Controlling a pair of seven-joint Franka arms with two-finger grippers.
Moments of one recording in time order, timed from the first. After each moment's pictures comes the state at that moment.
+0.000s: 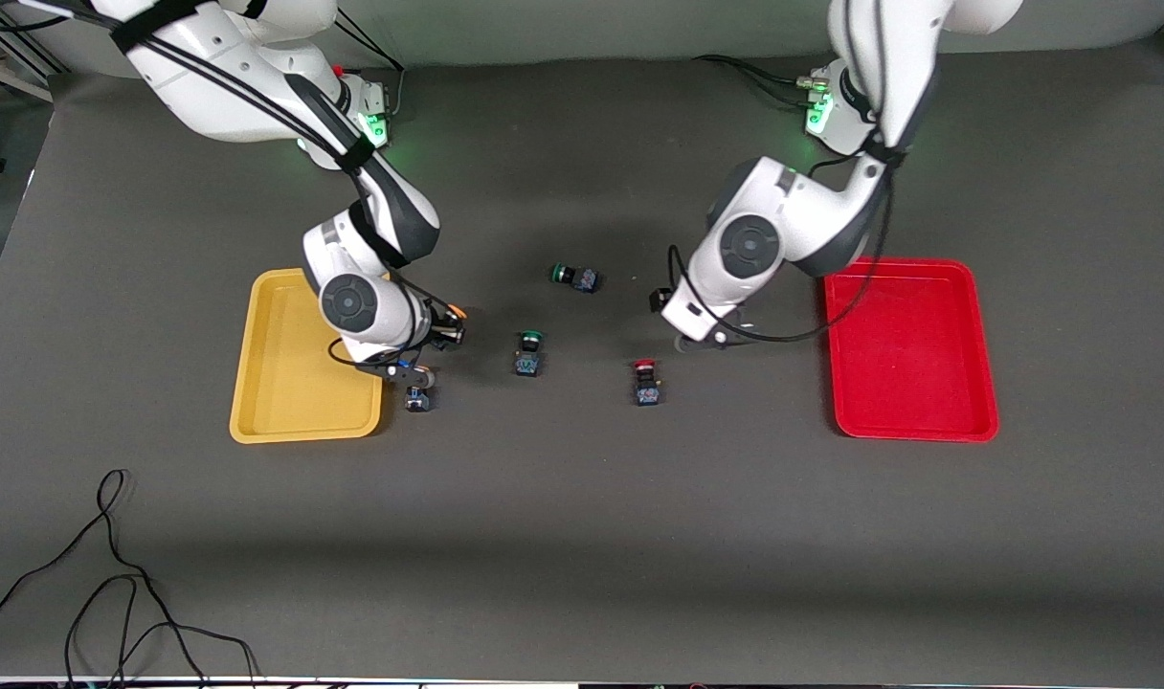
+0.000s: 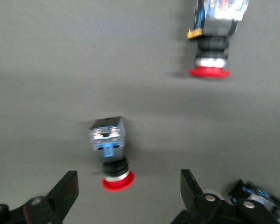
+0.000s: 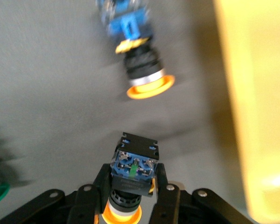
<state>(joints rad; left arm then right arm) -0.55 0.40 -0.13 -2.08 -0.19 2.35 -0.65 0.10 0.40 0.32 -2.07 -0.02 2.19 0.75</state>
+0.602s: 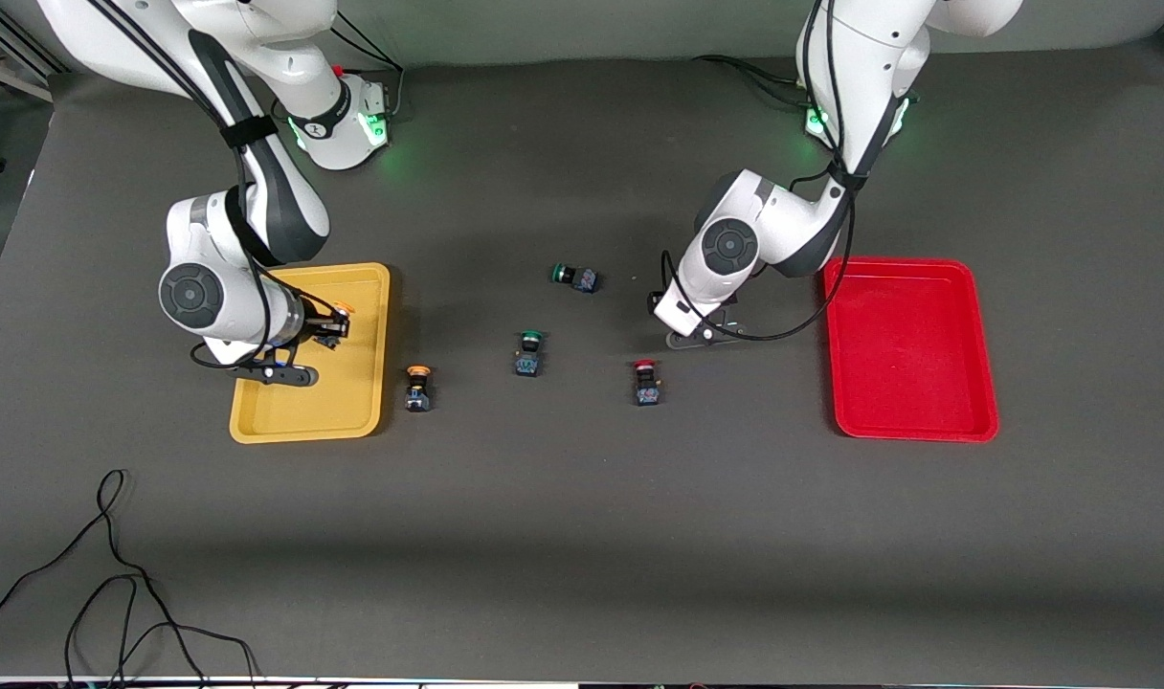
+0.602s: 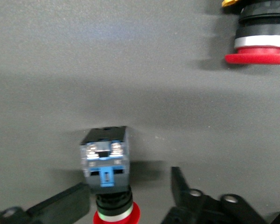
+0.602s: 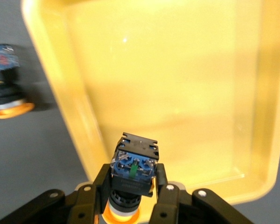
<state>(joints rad) -0.57 0.46 -0.12 -2.15 -0.19 2.49 -0.65 0.09 0.21 0.06 -2.26 -0.02 2.20 0.30</state>
